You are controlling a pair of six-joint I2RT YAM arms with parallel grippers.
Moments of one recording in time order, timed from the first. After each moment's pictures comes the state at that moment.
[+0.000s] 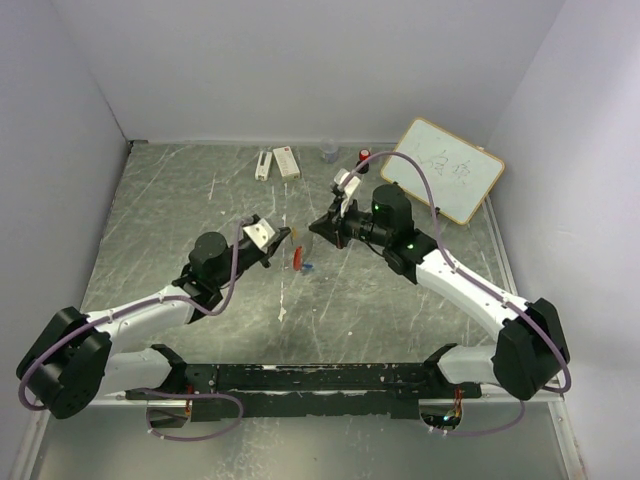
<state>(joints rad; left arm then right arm) -0.65 1.19 0.47 0.74 0.21 0.20 0.60 1.28 0.89 0.14 -0.51 -0.02</state>
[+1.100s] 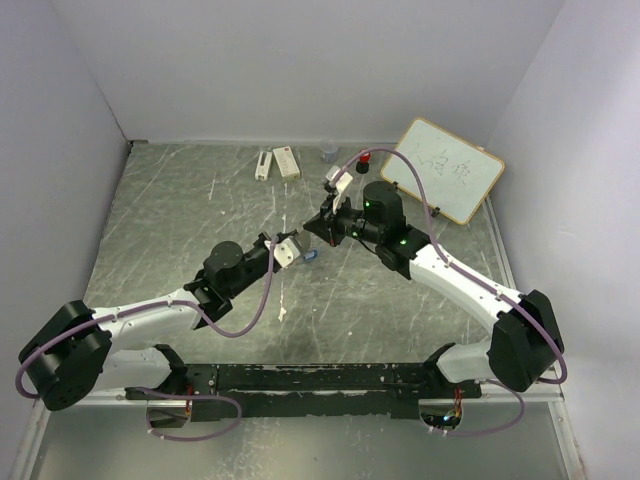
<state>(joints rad) -0.82 1.21 0.48 0.74 0.01 0.48 0.63 1.34 0.95 0.11 -0.45 0.00</state>
